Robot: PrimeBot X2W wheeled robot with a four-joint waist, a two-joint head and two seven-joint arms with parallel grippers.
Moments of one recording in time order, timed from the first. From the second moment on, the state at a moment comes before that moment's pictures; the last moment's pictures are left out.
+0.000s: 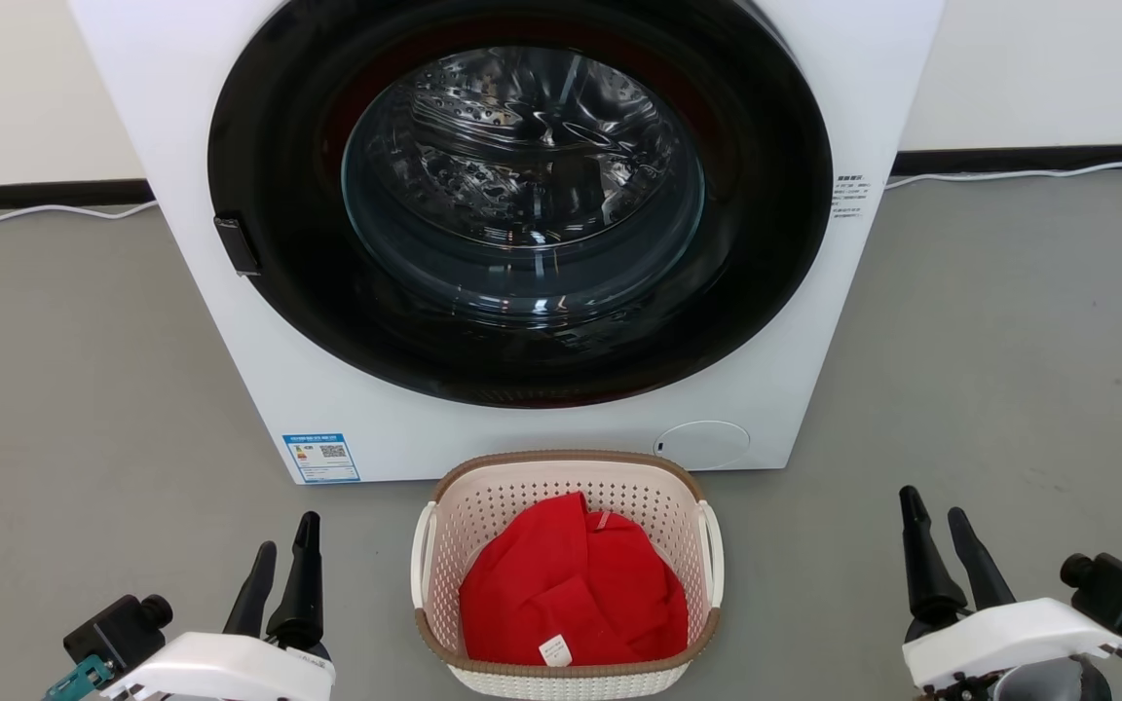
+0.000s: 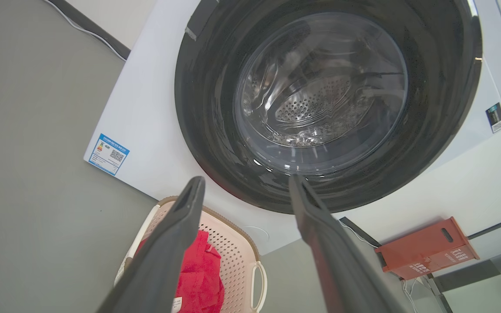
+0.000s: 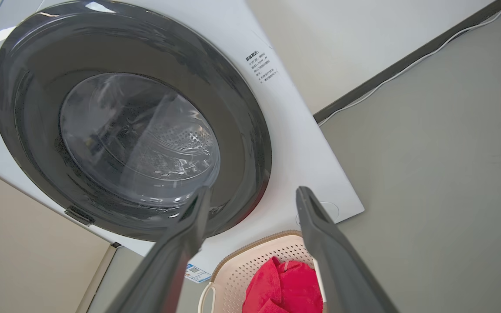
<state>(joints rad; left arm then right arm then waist) -0.03 0.03 0.04 0.30 -0.78 -0.12 -0.09 -0.05 -0.07 -0.04 0.31 0.65 0.12 -0.09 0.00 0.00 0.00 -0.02</state>
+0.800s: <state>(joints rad) -0.03 0.03 0.04 0.30 -0.48 -0.12 -0.15 -0.07 -0.08 -0.01 0.35 0.34 0.12 -0.15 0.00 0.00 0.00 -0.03</state>
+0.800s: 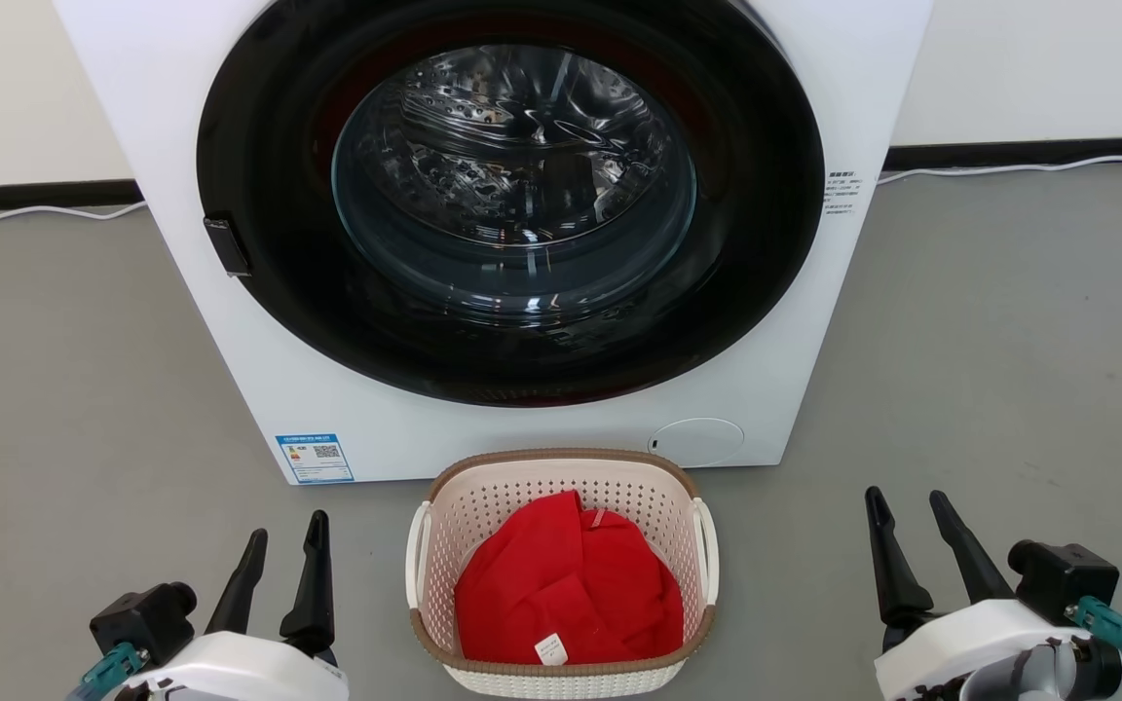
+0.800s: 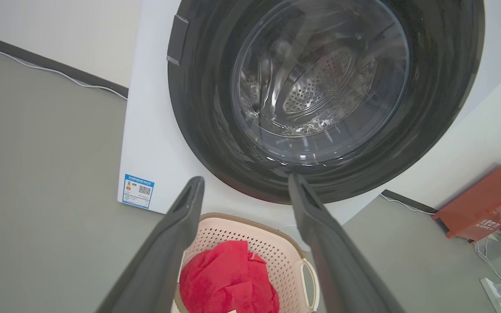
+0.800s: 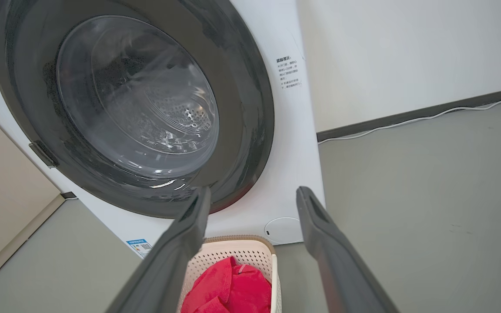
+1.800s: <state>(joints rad) -0.03 0.04 0.04 0.29 -0.13 -0.12 -0.24 -0.07 -0.06 -0.03 0.36 -0.06 0.12 -0.24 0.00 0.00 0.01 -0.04</state>
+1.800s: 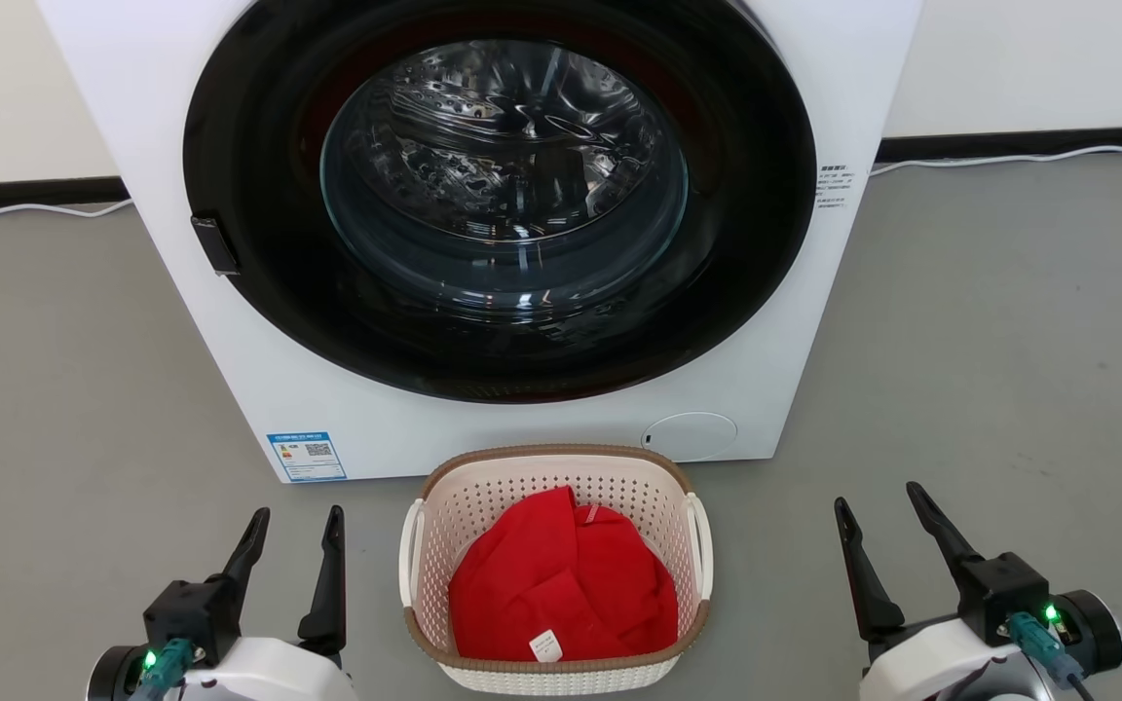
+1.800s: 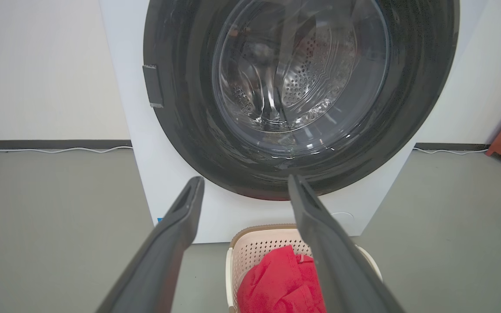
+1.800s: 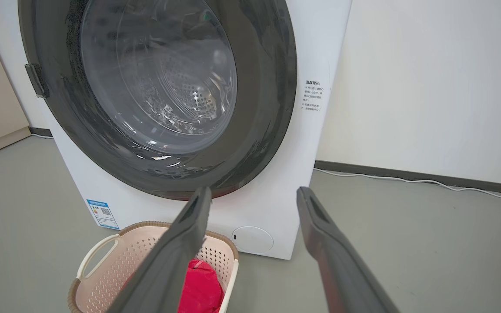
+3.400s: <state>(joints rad) -0.33 0.04 0.01 0.38 -0.16 -0.12 -0.26 -0.36 -0.05 -0.03 0.43 -0.03 0.12 -0.25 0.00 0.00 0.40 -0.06</state>
